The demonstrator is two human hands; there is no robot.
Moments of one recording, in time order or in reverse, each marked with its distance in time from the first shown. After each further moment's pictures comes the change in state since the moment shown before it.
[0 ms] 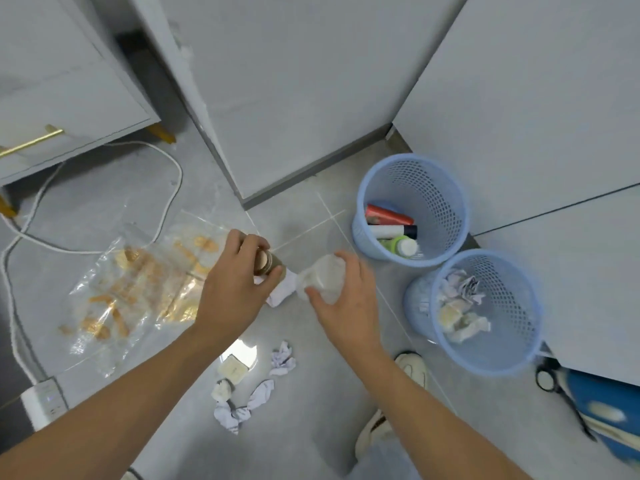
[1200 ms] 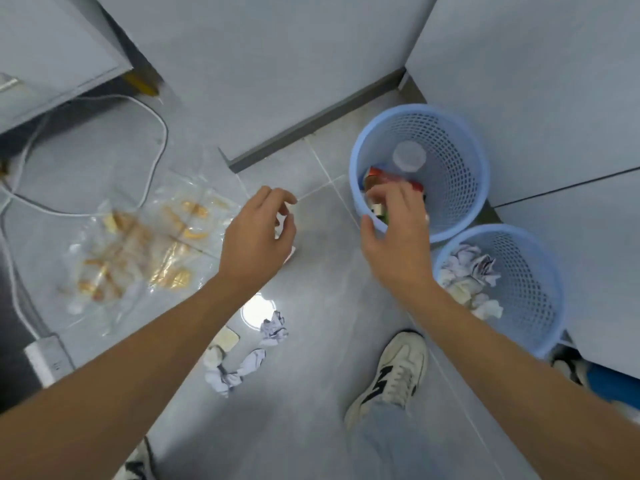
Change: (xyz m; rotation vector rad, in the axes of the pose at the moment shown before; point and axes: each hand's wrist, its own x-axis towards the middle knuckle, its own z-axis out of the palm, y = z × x) left_hand 0.038 0.035 0.073 0.059 0.037 0.060; right_hand 0.084 0.069 -0.066 -0.093 0.111 -0.291
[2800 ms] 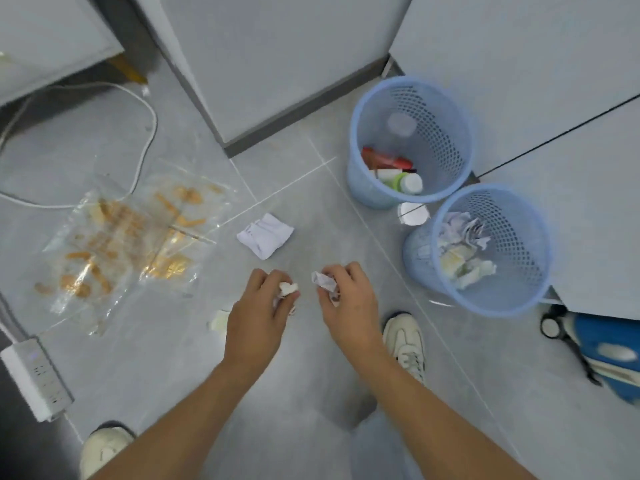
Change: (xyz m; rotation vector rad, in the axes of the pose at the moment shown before) left_hand -0.173 -0.034 0.025 -0.184 -0.150 -0.222; right_hand -0.180 -0.031 0.082 0.048 -0.114 0.220
